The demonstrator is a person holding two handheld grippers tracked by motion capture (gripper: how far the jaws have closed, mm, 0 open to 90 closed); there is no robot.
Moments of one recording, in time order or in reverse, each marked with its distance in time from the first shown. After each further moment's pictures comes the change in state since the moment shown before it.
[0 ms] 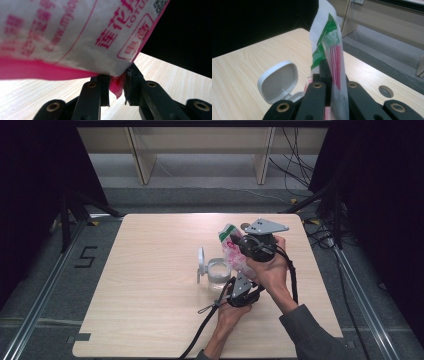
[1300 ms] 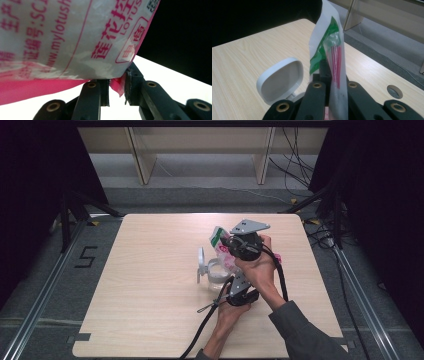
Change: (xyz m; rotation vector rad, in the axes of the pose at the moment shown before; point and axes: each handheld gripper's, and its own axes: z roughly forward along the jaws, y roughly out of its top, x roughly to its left) left arm 0.005 -0.004 0.003 -0.027 -0.026 -0.047; right arm 0.012 0.002 0.029 0.079 0.016 -0.040
